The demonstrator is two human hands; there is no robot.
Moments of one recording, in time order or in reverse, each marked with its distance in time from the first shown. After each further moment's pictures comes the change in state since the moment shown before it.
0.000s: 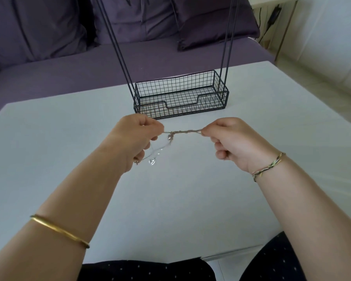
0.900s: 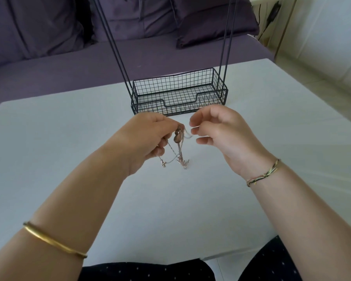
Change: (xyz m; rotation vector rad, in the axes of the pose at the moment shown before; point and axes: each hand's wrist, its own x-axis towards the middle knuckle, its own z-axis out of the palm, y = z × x) left_hand -0.013 0.015 0.014 -0.087 -0.185 0.058; right_hand -0.009 -0.004 0.010 0.104 -0.029 -0.289
